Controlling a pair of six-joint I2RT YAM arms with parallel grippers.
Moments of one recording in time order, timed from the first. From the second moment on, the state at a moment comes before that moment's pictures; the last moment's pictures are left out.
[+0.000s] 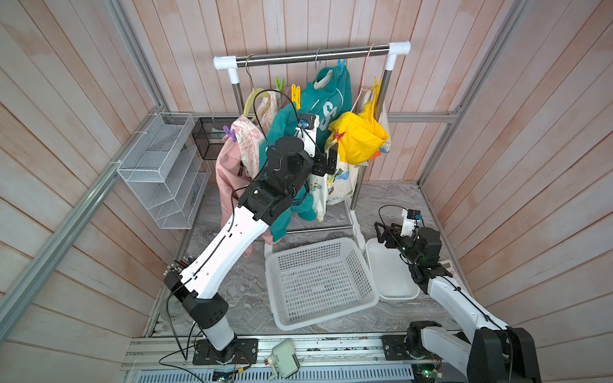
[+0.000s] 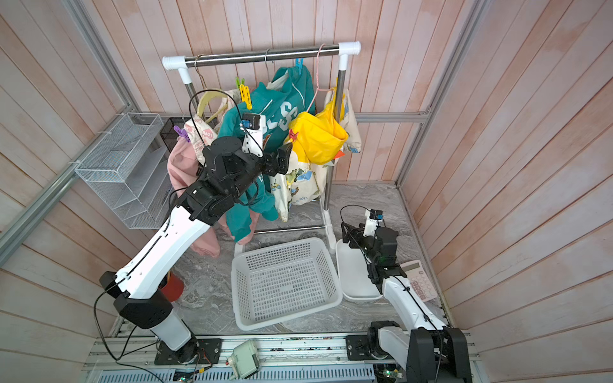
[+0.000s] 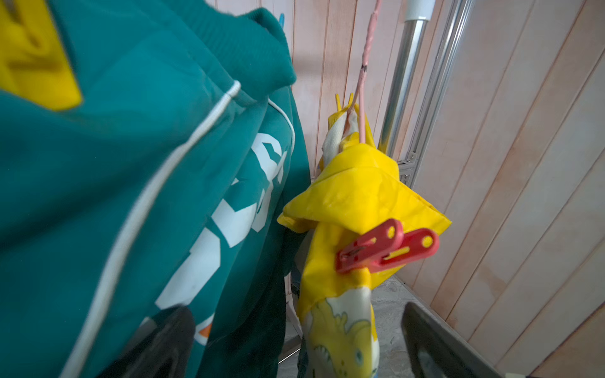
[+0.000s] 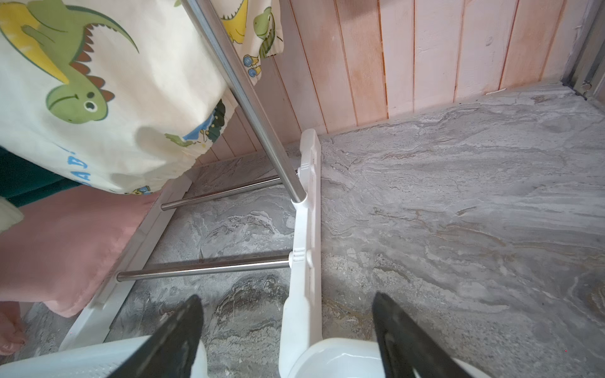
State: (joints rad) left arm -0.72 1.72 2.12 -0.42 -0.24 -0.05; right arm 0.06 1.07 0.48 0.32 -0.31 0.34
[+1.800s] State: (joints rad) left arm -0.77 1.84 2.33 -0.50 -0.18 0.05; right arm 0.05 0.97 0.51 0.21 -0.27 0.28
